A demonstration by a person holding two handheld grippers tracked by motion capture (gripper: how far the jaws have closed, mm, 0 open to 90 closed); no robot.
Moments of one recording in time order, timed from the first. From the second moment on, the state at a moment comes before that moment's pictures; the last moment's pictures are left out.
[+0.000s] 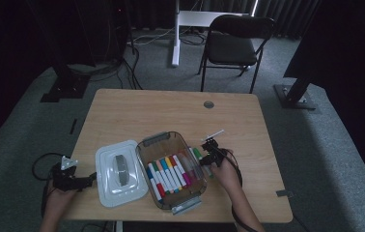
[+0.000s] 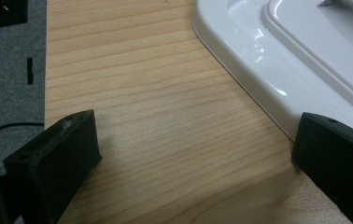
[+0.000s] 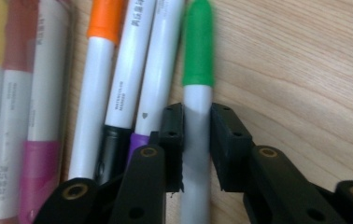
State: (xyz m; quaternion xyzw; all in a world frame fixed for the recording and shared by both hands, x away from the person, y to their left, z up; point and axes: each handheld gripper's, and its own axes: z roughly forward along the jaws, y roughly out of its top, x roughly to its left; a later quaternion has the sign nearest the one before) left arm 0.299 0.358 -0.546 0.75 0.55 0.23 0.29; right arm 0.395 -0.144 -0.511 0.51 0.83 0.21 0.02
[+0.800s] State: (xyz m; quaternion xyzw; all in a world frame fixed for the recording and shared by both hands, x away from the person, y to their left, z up) left arm 0.299 0.358 -0.546 0.75 0.55 0.23 0.29; right arm 0.377 -0.161 -0.441 0.54 0.80 0.26 0.06
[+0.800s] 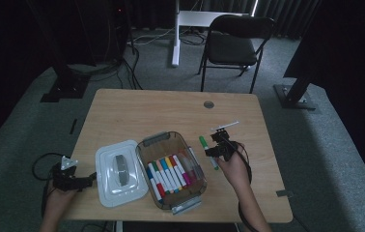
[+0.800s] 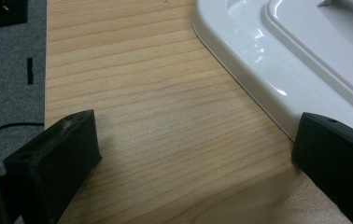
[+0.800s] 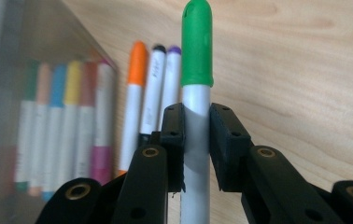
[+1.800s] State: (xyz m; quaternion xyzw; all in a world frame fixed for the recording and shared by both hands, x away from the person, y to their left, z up) left arm 0.300 0.358 -0.546 0.75 0.56 0.23 0.29; right arm 0.346 -0.081 -0.370 0.44 0.83 0.33 0.04
